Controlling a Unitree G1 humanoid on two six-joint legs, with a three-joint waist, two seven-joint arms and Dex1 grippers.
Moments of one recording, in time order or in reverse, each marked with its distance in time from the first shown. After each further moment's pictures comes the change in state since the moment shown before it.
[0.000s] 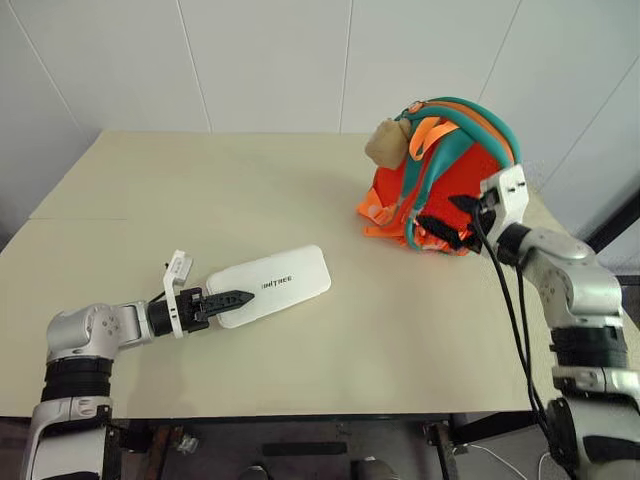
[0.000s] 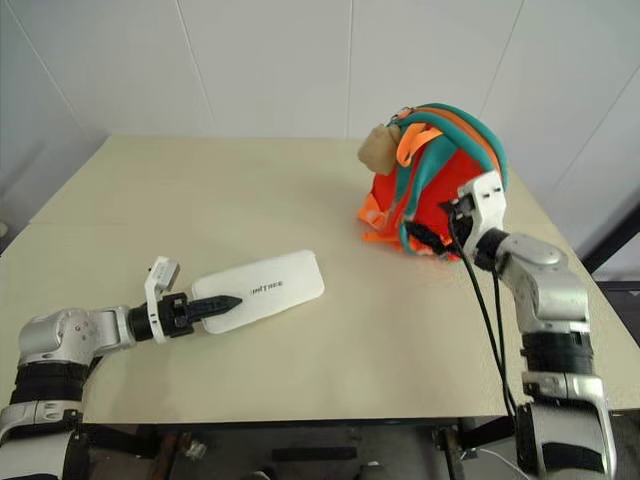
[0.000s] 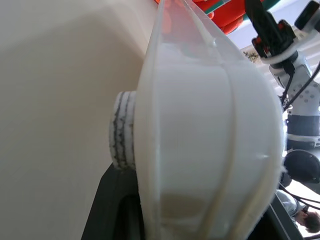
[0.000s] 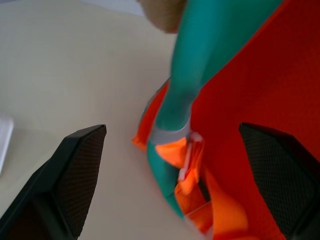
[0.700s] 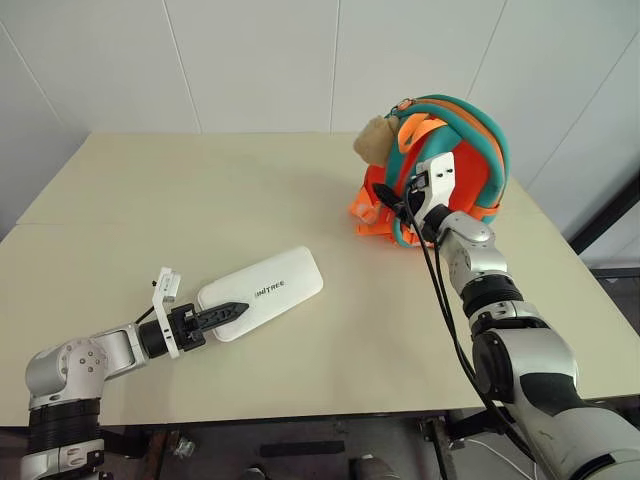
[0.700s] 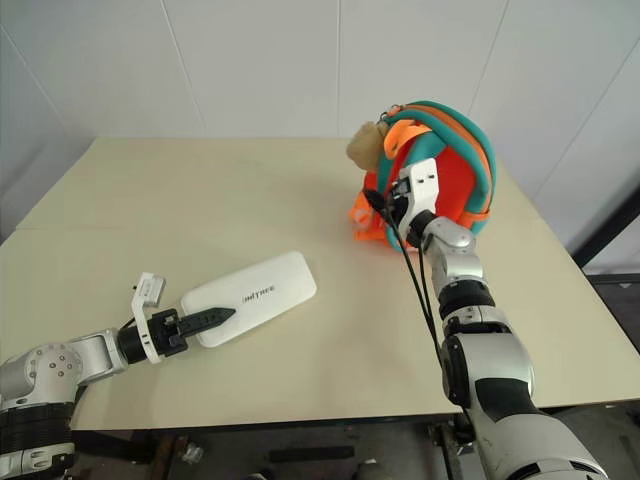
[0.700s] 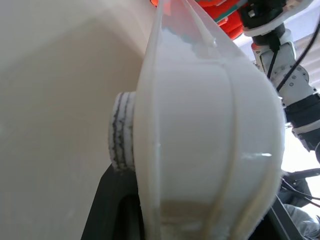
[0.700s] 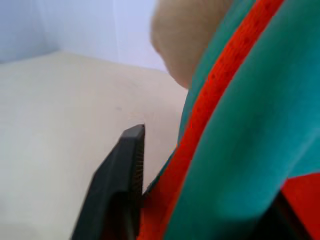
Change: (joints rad) left arm 0.193 -0.060 0.146 -0.247 -0.138 0.006 0.206; right arm -0.292 0.274 -0.008 0.622 -0.011 -0.612 0.172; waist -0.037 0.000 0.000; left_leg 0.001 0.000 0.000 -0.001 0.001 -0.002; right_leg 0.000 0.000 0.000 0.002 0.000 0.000
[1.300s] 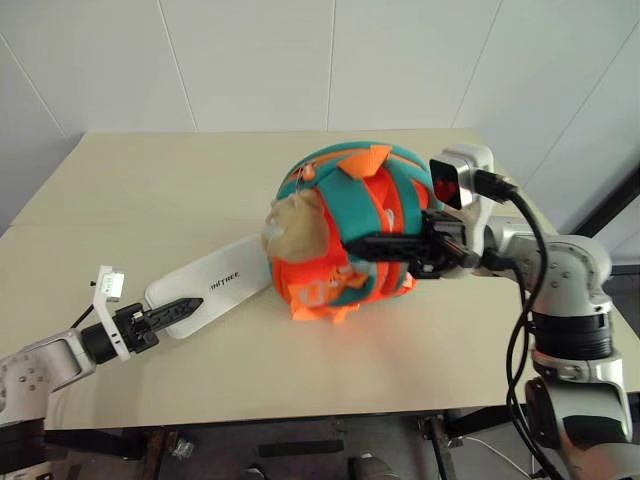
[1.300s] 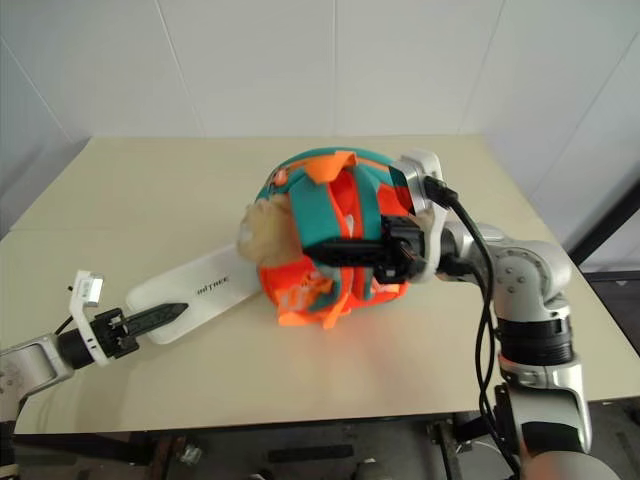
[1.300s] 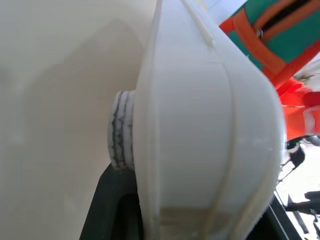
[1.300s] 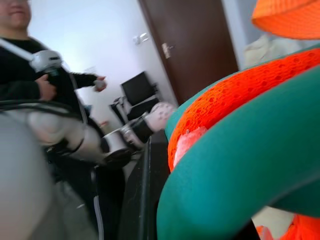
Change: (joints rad) left arm 0.156 0.174 0.155 -0.058 -0.092 -0.047 -0.051; right arm 0.314 -0.327 0.088 -1.159 0.809 1.275 0.333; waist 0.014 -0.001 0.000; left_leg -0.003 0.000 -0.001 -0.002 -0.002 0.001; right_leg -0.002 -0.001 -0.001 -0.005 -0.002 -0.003
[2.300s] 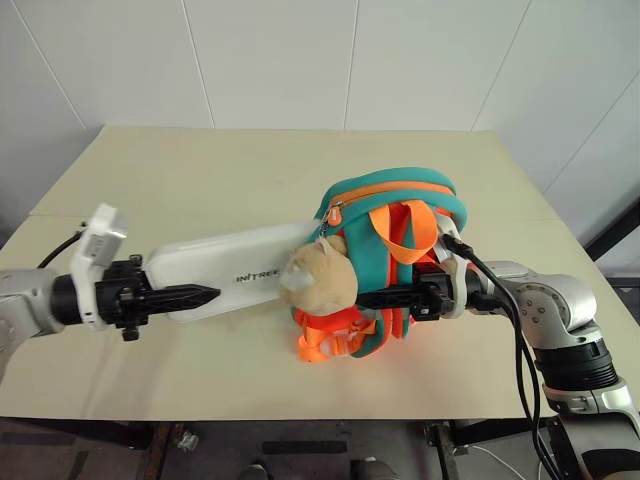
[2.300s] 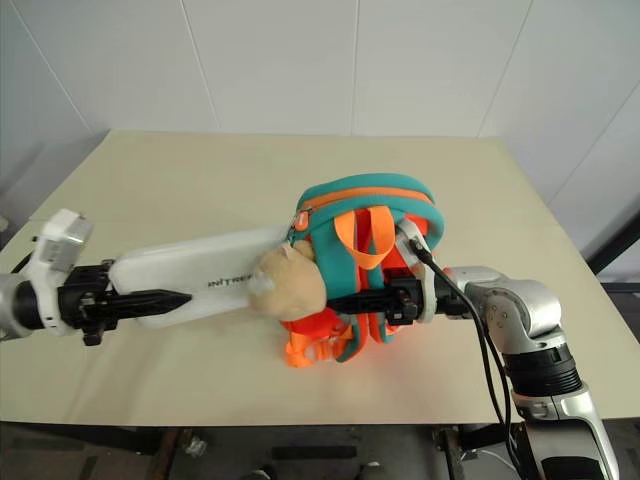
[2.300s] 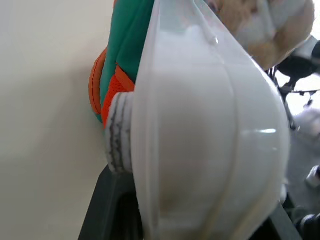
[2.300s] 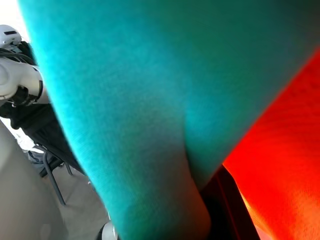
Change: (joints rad) left arm -0.220 0.288 -0.291 -0.231 0.089 -0.360 -0.302; right arm 0.145 0.014 0.132 0.095 -0.251 -0.173 0.062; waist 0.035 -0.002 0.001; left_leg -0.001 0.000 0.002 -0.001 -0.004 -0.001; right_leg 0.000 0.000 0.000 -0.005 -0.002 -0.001
